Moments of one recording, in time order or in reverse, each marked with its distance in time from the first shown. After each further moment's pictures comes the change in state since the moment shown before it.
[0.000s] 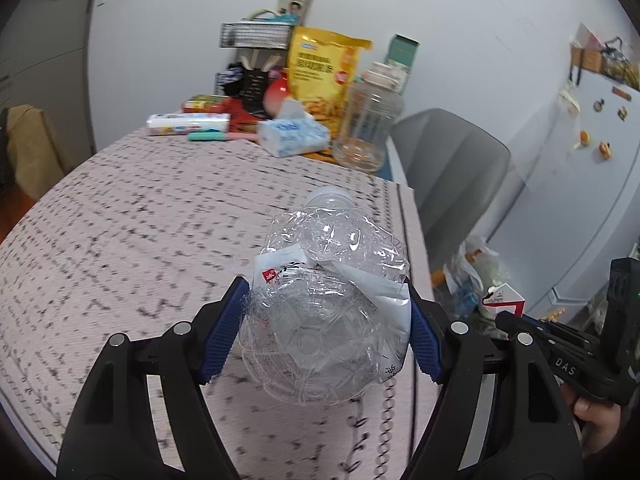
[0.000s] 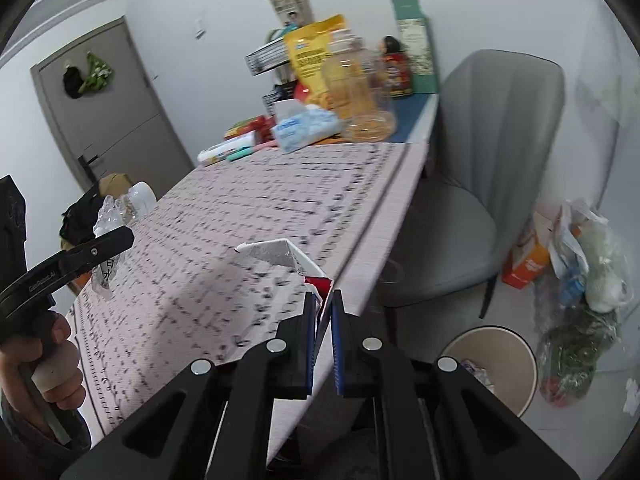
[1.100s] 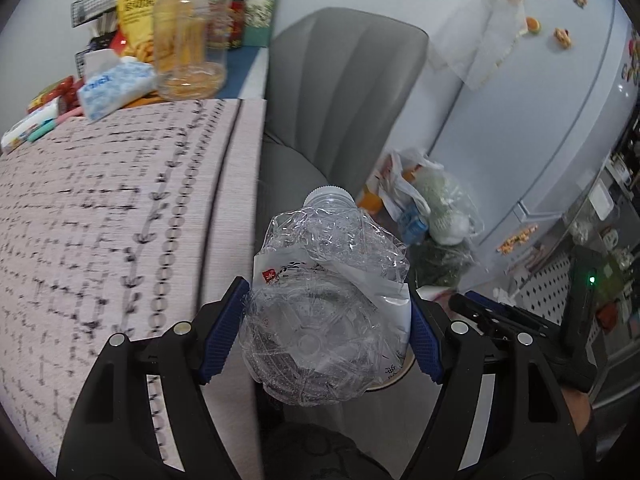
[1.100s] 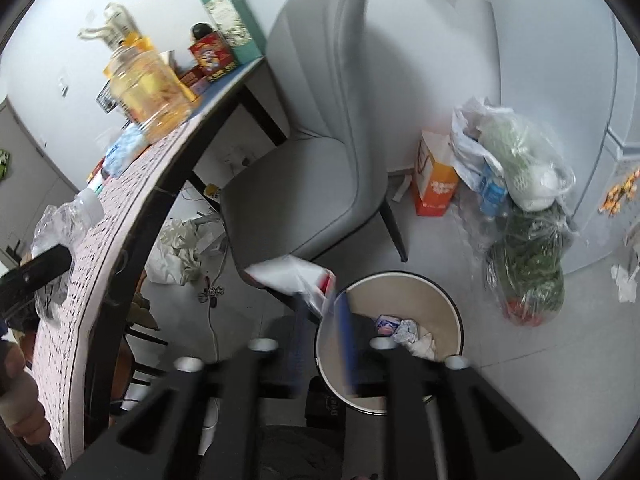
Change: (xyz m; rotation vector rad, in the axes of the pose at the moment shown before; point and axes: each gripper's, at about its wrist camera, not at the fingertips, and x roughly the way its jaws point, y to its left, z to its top) left arm 0.141 -0.185 -0.028 0.227 0.255 -0.179; right arm 0.029 -0.221 -0.063 0.370 0.045 -0.214
